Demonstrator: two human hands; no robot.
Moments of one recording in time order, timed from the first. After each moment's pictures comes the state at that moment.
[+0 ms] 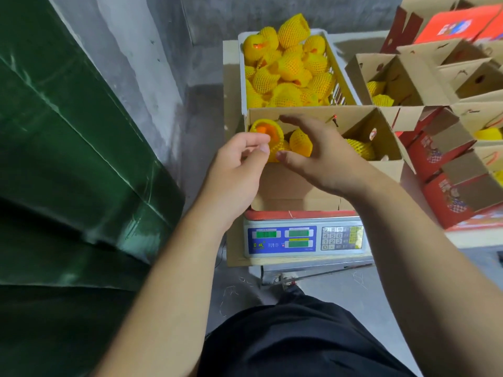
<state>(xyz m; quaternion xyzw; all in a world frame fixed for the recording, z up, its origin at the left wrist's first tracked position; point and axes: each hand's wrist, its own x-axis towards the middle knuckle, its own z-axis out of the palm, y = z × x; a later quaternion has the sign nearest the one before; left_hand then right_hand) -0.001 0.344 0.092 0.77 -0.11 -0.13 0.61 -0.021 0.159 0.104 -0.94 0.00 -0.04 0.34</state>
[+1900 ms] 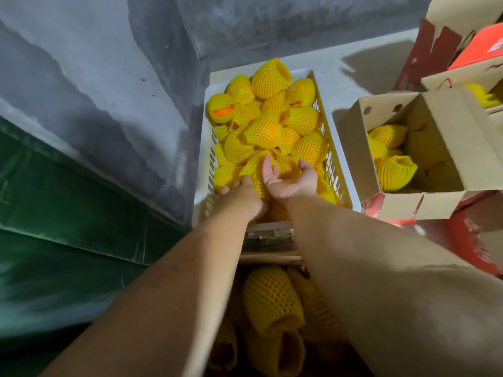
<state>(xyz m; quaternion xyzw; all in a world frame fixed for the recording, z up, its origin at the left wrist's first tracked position) 0.302 0.116 -0.010 0.95 -0.01 -0.28 0.10 0.298 -0.002 -0.023 0.14 0.39 -0.02 0.91</state>
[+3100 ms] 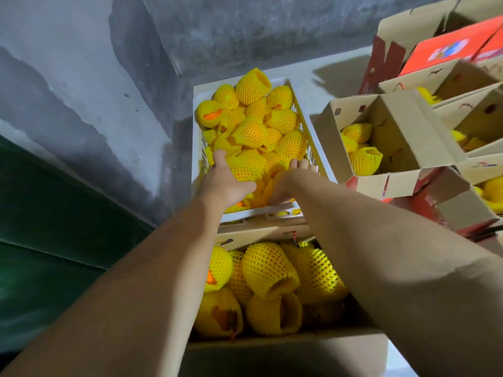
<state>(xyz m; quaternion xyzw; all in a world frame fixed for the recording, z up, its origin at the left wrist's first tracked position) 0.285 0.153 0.031 0.95 -0.06 -0.17 0.26 0.256 -0.012 -0.003 0.94 -0.20 -0.28 -0.04</state>
